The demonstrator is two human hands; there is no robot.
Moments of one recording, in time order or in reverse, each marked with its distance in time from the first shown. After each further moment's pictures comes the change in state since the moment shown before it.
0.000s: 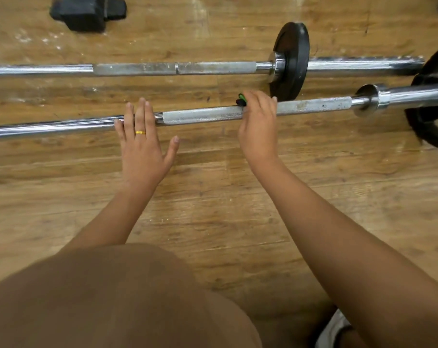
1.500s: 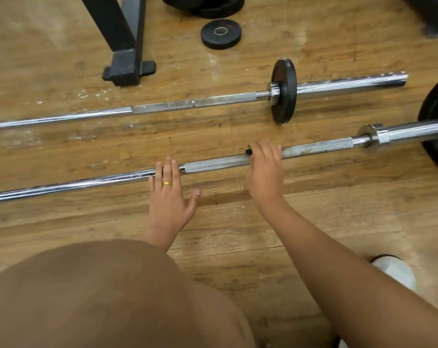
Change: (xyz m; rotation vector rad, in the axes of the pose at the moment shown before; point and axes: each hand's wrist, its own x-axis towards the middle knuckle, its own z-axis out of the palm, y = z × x) left_hand -0.087 0.021 -0.060 -0.007 -0.301 -0.025; right_hand -0.084 -0.010 -0.031 -0.095 -0.028 0.026
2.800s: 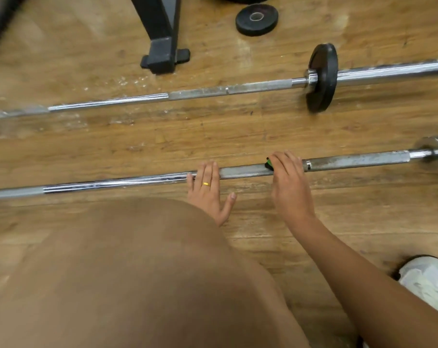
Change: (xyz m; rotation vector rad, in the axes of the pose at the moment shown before) left_hand -0.047 0.027 -0.036 0.033 -0.179 0.024; right_hand -0.064 -0.008 -0.006 0.034 -0.096 -0.182
